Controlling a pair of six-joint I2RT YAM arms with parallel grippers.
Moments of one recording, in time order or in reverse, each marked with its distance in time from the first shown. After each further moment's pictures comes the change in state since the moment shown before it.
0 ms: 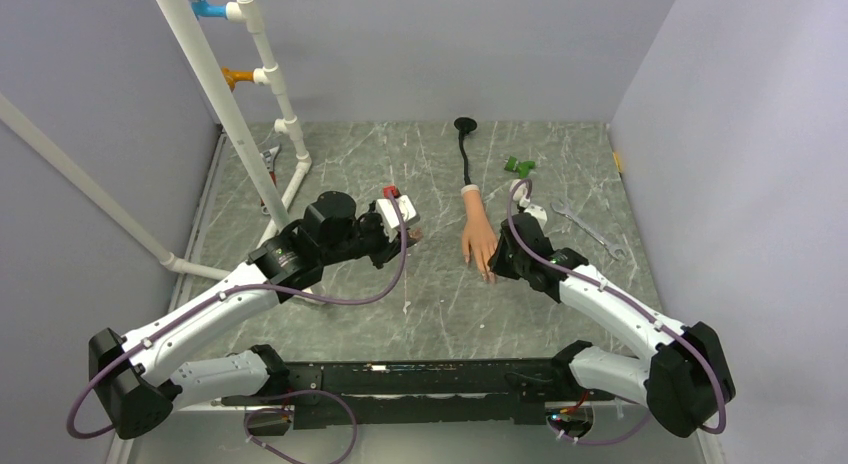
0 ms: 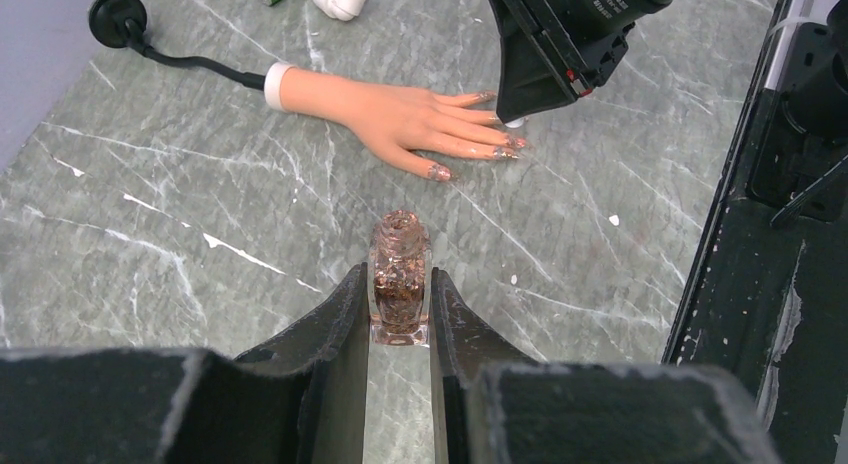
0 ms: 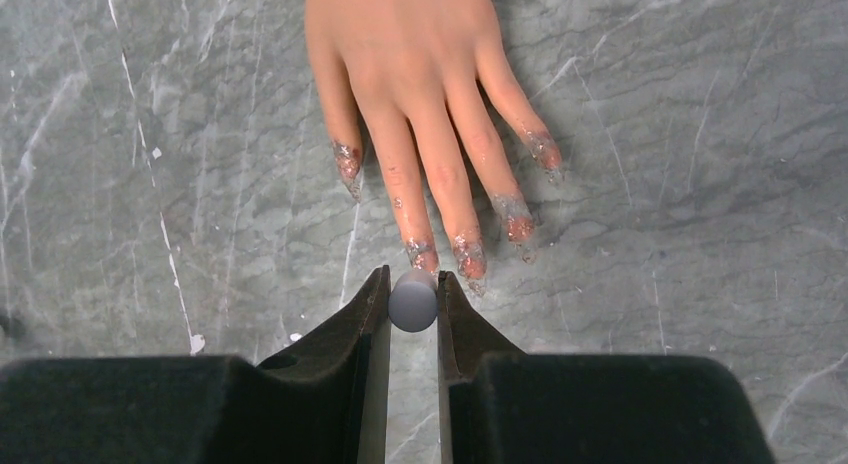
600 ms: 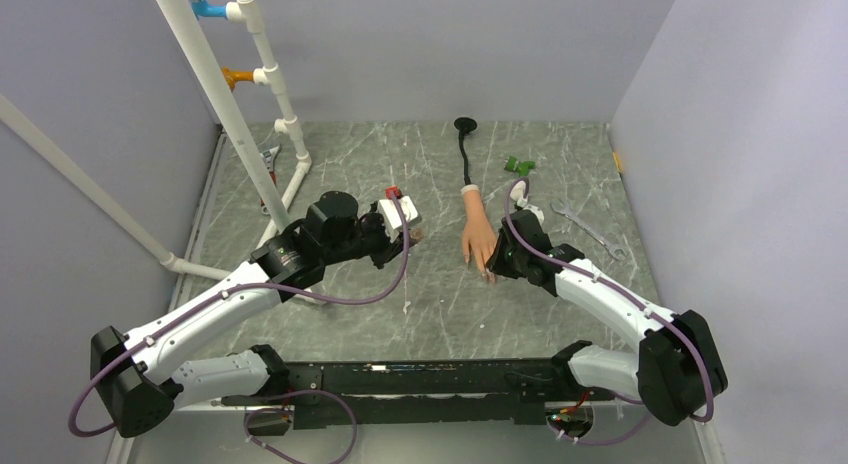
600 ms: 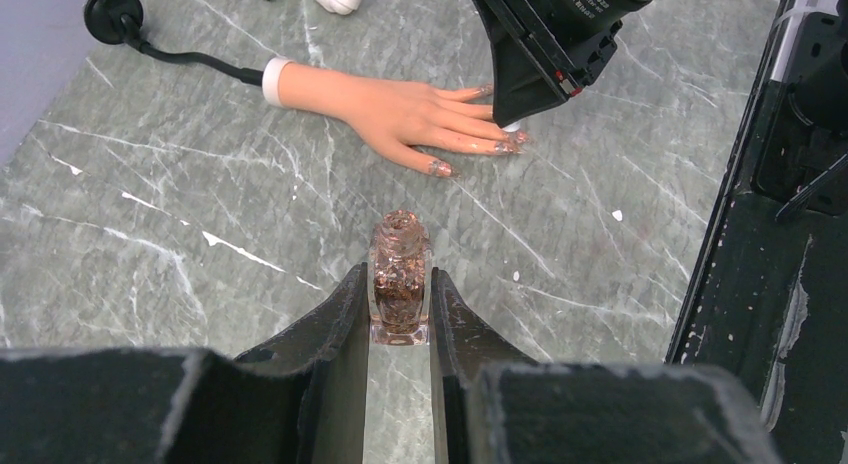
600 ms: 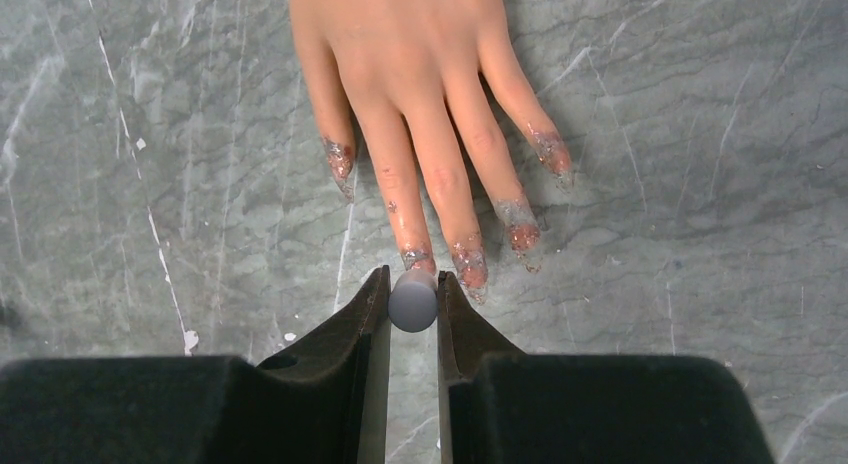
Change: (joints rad) left arm -0.001 0.011 0.000 -0.004 0.000 0.010; right arm -0.051 0.068 0.000 0.033 -0.090 -0.025
